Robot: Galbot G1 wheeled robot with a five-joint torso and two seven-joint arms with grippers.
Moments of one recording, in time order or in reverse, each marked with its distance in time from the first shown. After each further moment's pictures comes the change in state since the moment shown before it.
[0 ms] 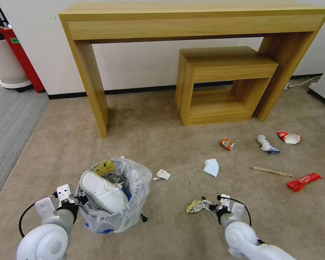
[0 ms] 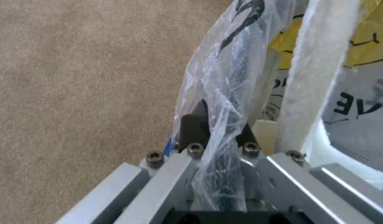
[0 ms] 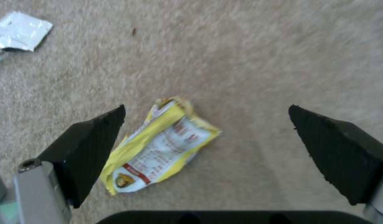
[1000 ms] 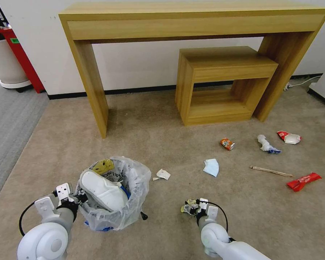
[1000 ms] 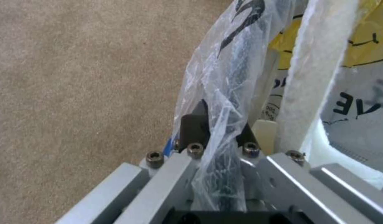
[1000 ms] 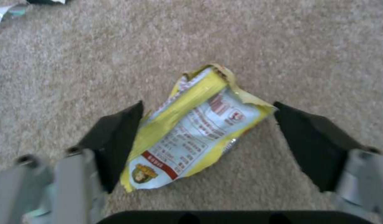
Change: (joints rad) left arm -0.024 0.001 0.010 0.025 -0.006 -0.011 -0.001; right arm 0.103 0.129 -0.136 -0.146 -0.058 0.027 0.005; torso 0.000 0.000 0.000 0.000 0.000
